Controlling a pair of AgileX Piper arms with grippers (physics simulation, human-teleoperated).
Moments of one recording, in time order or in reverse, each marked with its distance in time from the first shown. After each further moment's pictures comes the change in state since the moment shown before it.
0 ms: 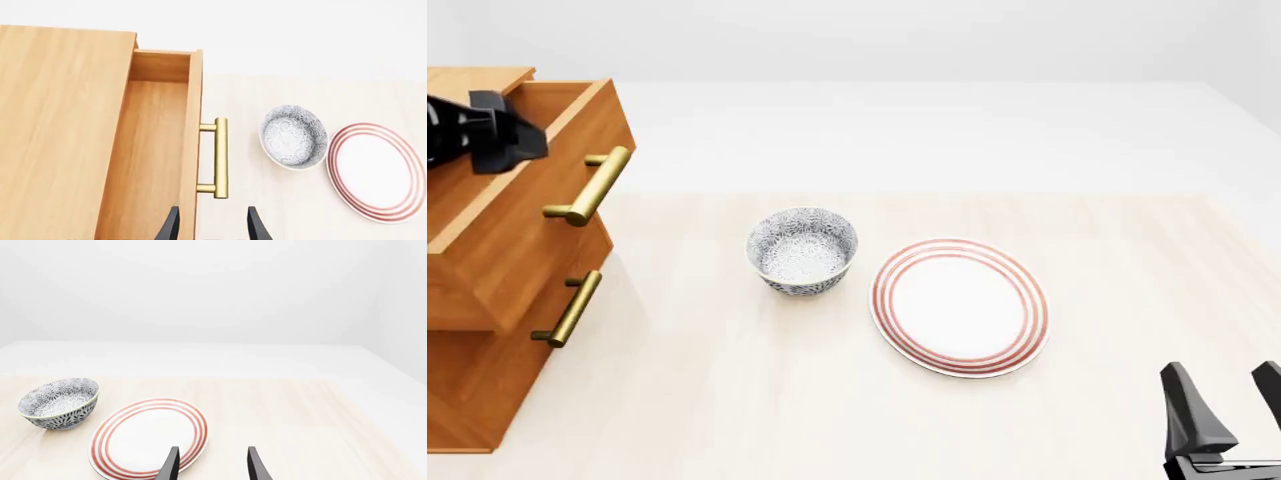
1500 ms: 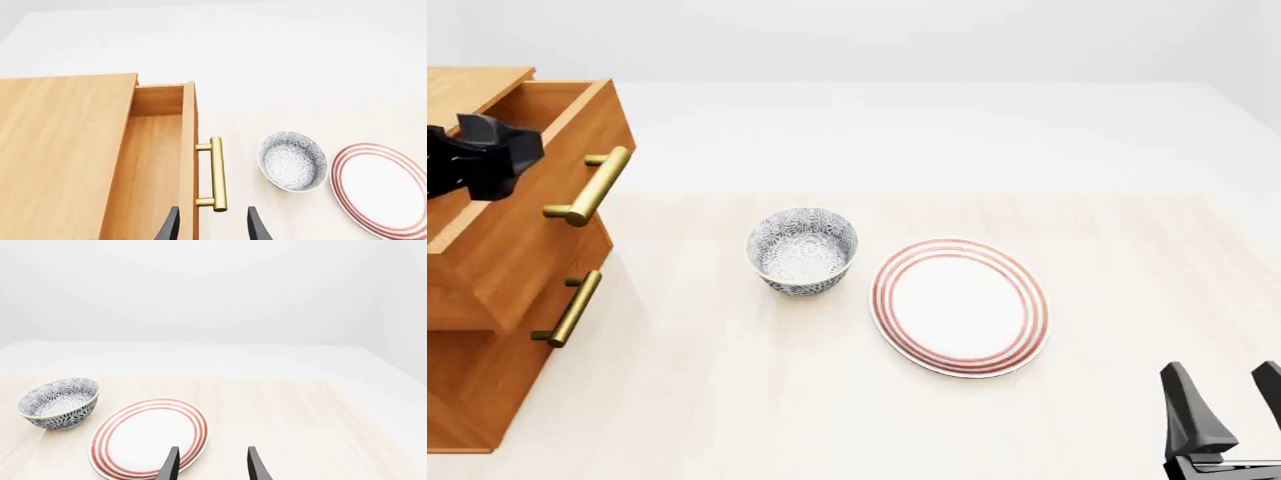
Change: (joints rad) left arm -0.020 -0.169 0.242 -0.313 0.088; right arm 0.000 0.000 0.000 0.000 0.000
